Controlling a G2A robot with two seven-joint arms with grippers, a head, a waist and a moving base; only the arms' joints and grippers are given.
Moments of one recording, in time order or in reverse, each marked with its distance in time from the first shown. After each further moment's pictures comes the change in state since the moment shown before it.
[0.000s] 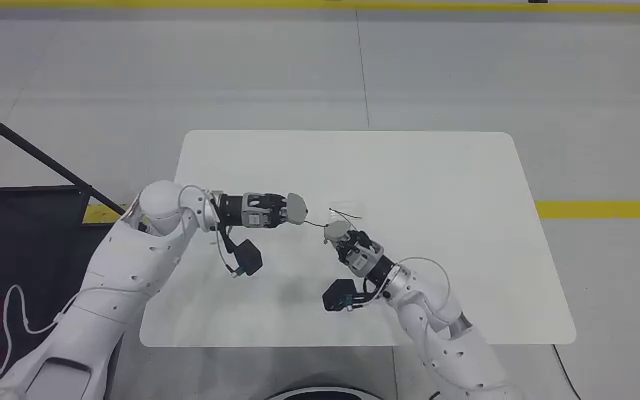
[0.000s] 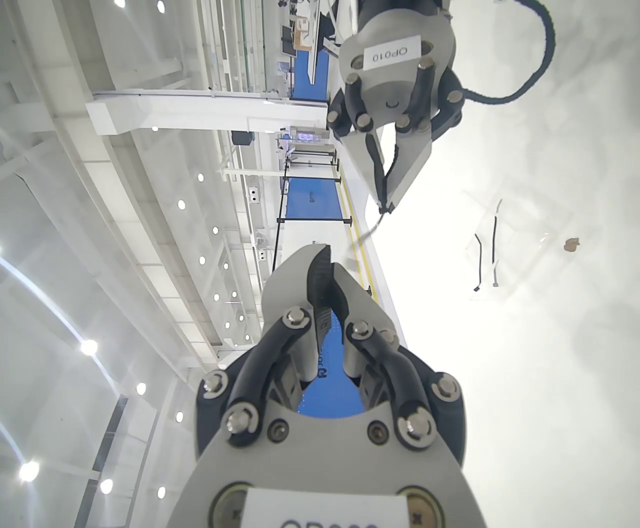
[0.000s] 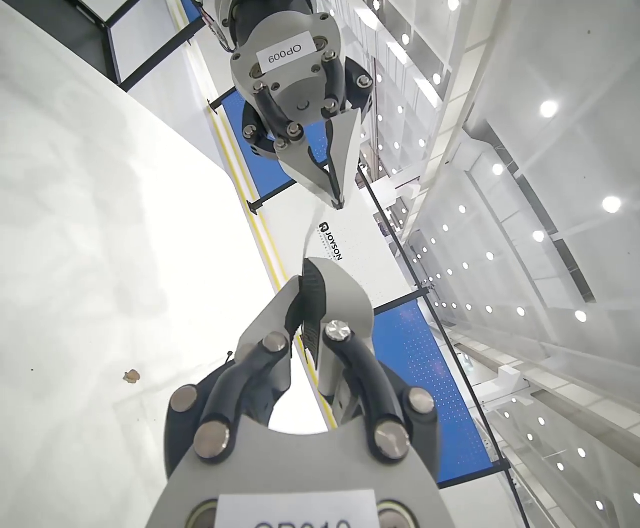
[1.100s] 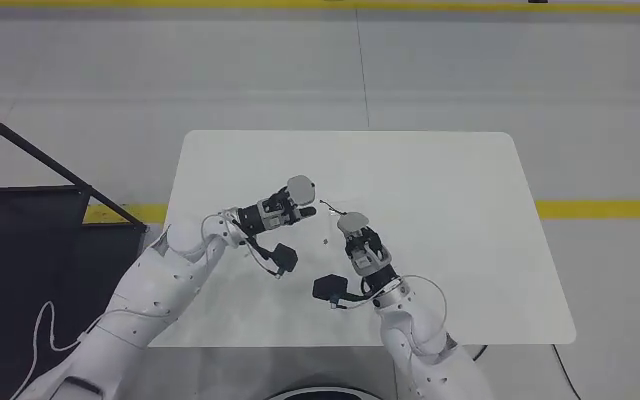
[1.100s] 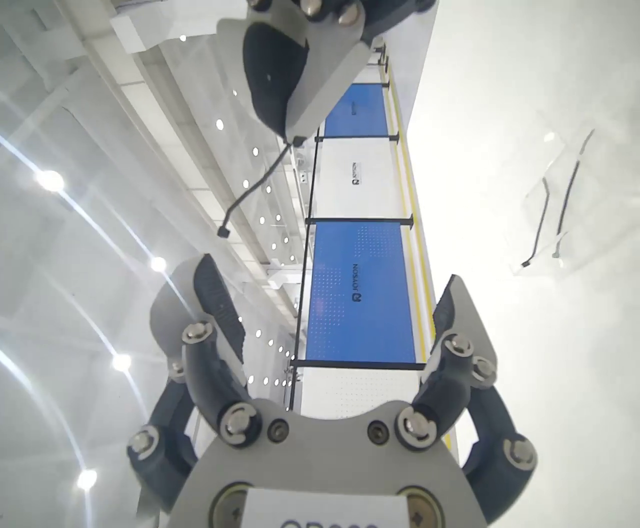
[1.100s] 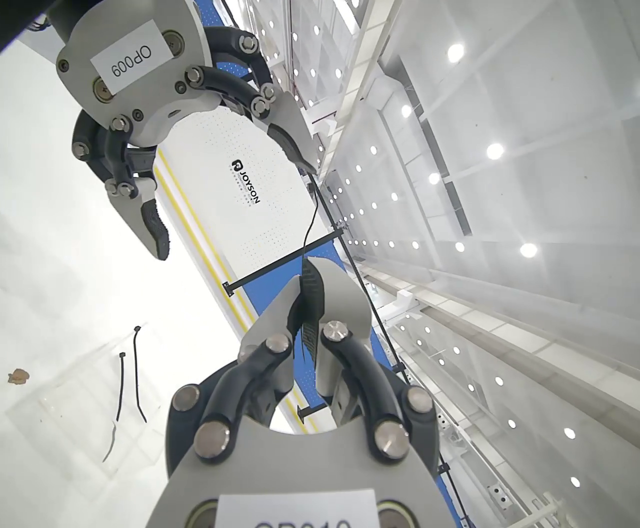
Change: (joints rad) left arm 0.120 -0.035 0.063 -0.044 -0.013 0.272 -0.423; right arm -0.092 -0.028 -0.063 -0.078 -0.147 0.367 0.324
